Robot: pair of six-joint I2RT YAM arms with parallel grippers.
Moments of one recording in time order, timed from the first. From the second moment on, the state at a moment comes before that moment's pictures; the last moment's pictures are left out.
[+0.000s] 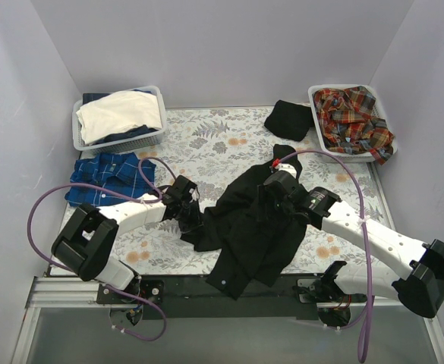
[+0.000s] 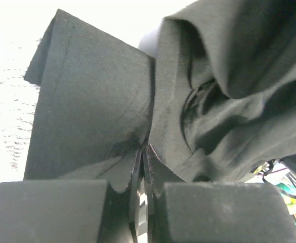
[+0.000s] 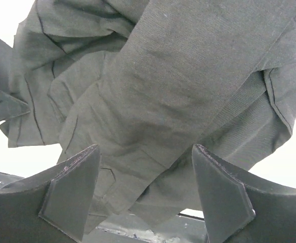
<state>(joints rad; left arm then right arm) -0.62 1.48 0.72 -0.39 0.28 -0.82 0.84 1.14 0.91 -0.75 0.21 0.69</state>
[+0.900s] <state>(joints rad) -0.60 1.24 1.06 -0.73 -0.16 -0.80 0.84 1.32 0.86 -0.71 0.14 0.66</state>
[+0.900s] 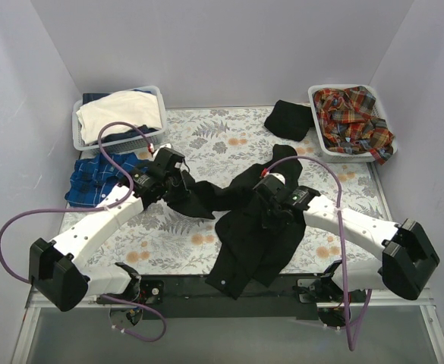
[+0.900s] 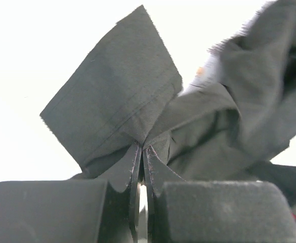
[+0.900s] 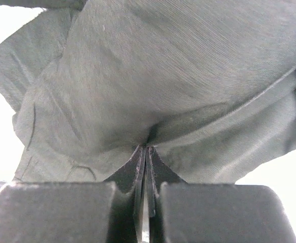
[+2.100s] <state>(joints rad) -0.22 1.13 1.57 -0.82 -0.42 -0.55 0.71 1.17 1.54 -0.69 1.07 0.22</state>
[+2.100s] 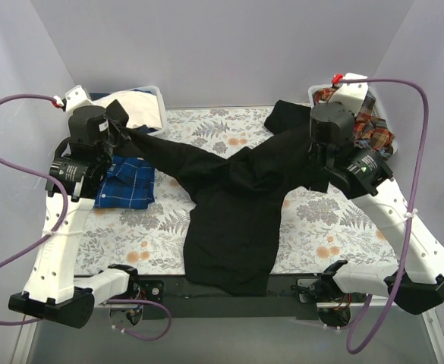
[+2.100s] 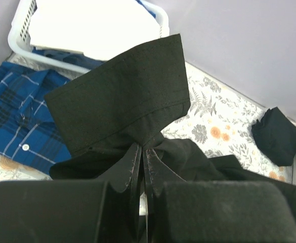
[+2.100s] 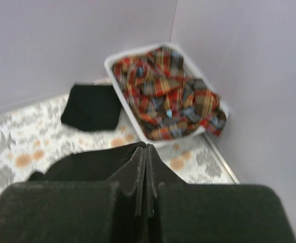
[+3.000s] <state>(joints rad) -0.22 1.05 1.38 -0.85 -0.37 -0.60 0.29 1.97 2.21 -0.13 0.60 -0.09</state>
